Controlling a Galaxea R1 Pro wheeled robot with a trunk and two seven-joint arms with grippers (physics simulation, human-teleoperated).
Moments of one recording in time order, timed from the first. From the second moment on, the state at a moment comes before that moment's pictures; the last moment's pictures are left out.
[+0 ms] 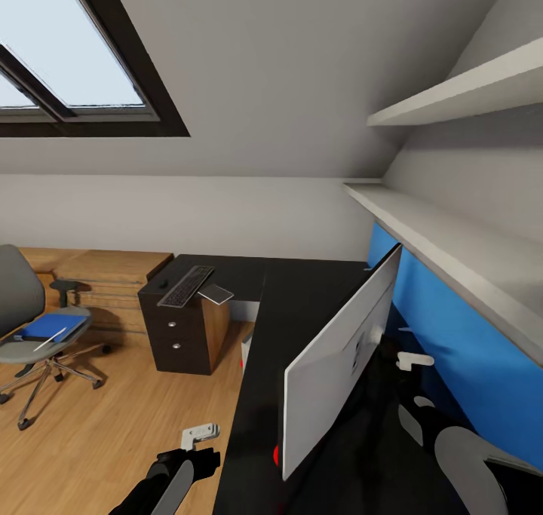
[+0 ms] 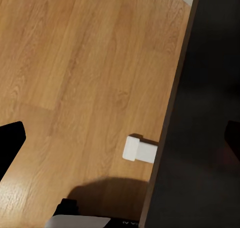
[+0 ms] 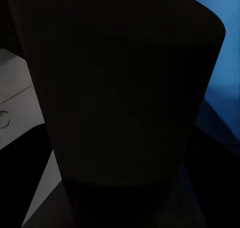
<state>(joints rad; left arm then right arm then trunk) -0.31 -0.01 -0.29 -0.90 0.56 0.55 0.41 -0.80 -0.13 -0.21 -0.12 0.08 -0.44 -0.04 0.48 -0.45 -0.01</state>
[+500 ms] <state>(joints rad) -0.31 -0.01 -0.29 -0.90 0.56 0.55 0.41 -0.80 -0.13 -0.21 -0.12 0.07 -0.44 -0.02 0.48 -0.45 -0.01</state>
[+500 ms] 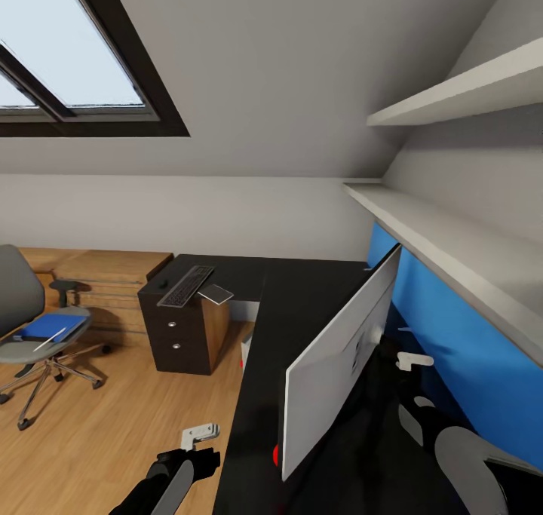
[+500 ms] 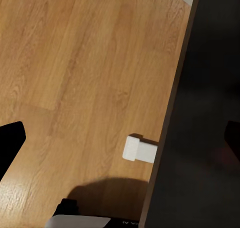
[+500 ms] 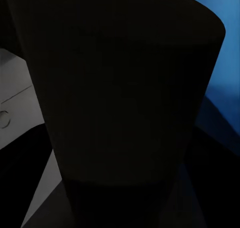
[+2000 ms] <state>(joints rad) -0.31 -0.01 -0.29 -0.90 0.56 0.55 0.41 -0.80 -0.13 -0.20 -0.11 0.07 -0.44 -0.02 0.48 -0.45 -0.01</state>
